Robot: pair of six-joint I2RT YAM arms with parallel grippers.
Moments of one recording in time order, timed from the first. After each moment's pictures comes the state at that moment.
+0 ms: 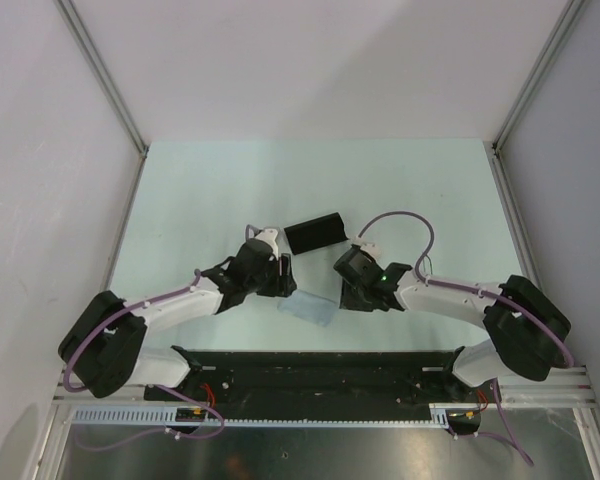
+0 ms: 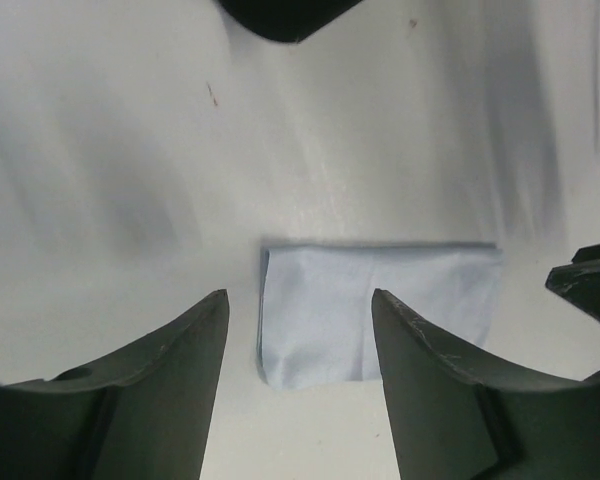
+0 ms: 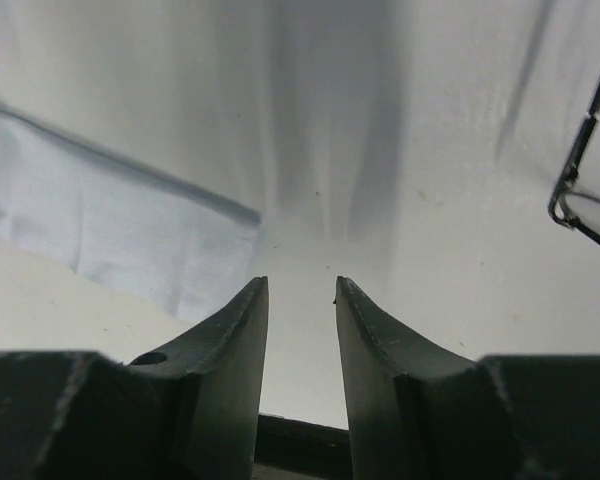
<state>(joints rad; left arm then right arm) -0.69 1.31 0.59 -0.05 -0.02 -0.52 0.89 1.46 0.81 -0.43 0.19 0.90</state>
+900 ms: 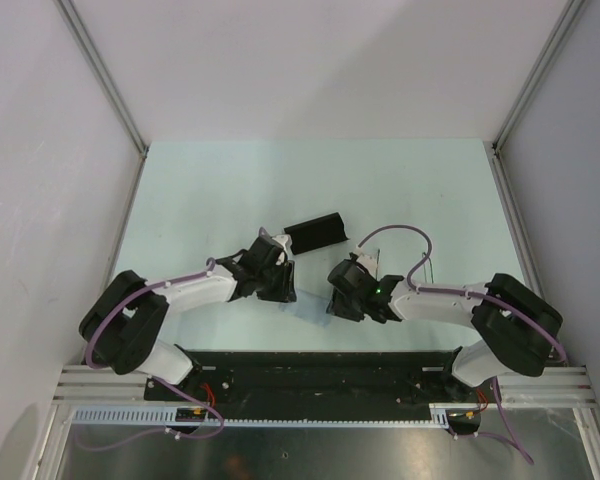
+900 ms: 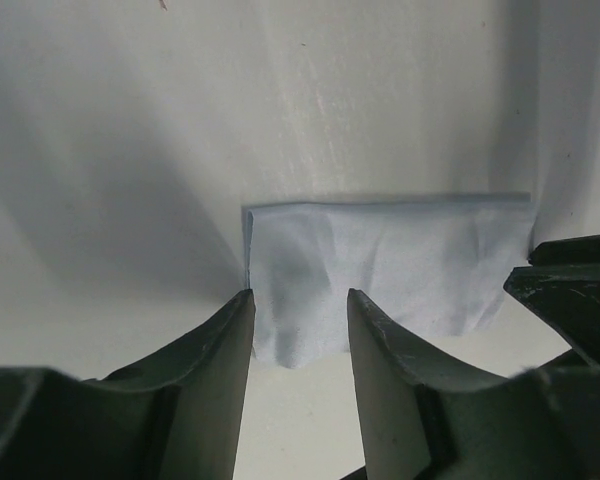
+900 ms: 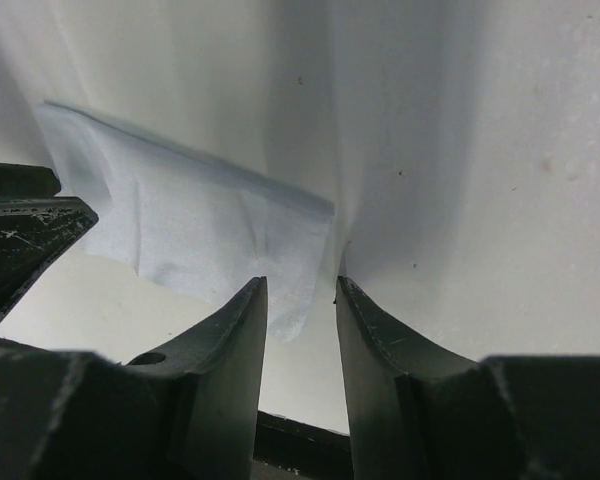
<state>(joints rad) -0.69 1.47 0.69 -0.22 0.10 -0.53 0.97 1.49 0.72 -0.25 0.17 1.13</state>
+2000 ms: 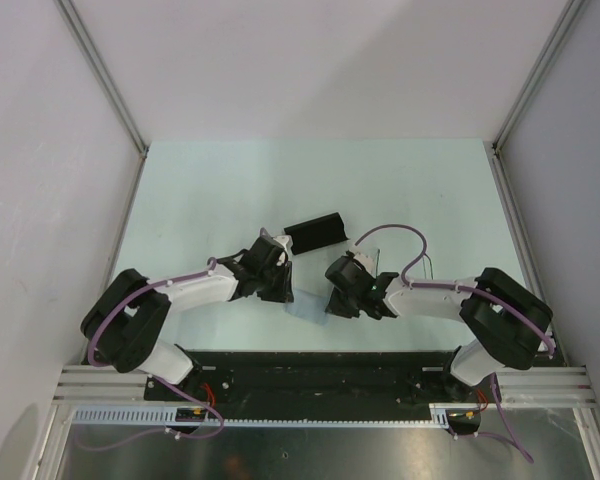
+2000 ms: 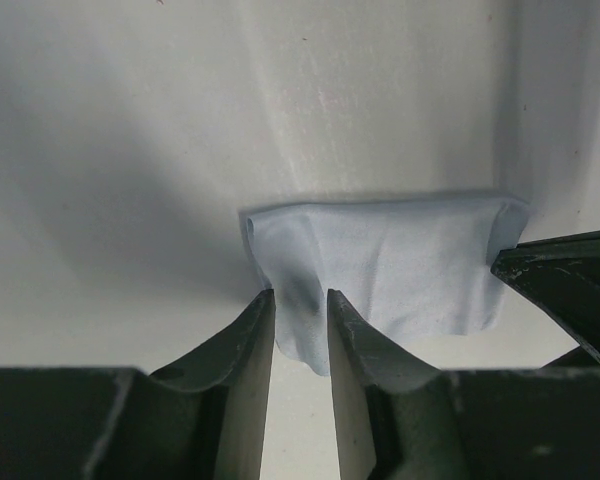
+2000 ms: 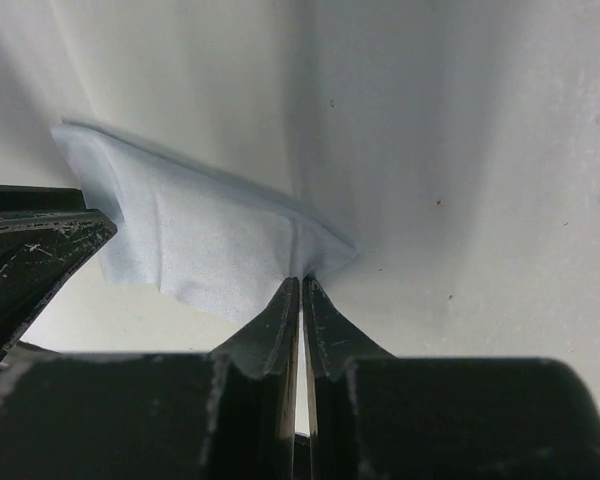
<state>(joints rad) -0.69 1.48 0.70 -0.22 0.11 -0.52 0.95 1.55 0.74 -0.19 0.12 1.13</state>
